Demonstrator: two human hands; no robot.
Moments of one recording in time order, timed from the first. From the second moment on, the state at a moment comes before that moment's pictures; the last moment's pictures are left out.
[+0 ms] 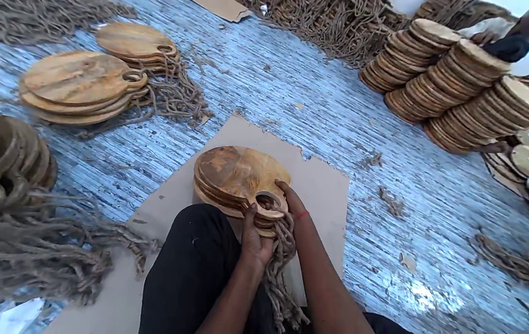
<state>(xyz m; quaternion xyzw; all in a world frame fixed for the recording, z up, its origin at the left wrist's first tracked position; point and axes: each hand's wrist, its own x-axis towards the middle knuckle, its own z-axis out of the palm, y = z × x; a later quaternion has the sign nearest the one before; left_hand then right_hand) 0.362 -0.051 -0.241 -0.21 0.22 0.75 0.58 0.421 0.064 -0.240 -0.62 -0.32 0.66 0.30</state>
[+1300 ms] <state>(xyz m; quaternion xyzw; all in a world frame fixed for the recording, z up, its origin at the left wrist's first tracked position) 0.405 -0.033 -0.278 -0.22 0.23 0.80 0.52 0.352 -0.004 -0.110 -0.56 -0.81 0.17 -0.01</state>
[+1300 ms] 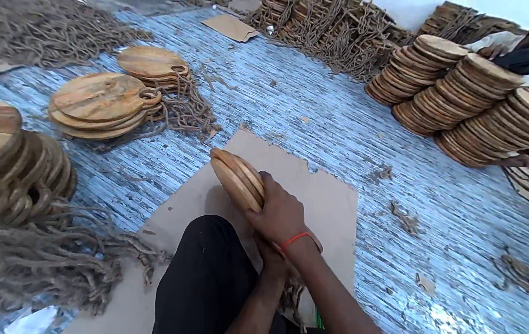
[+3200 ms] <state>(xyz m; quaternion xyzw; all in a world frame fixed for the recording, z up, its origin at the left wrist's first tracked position) 0.245 -0.143 -0.154 0.06 0.24 0.86 0.44 0.408 -0.048 0.029 -0.35 -0.74 0.43 0.39</state>
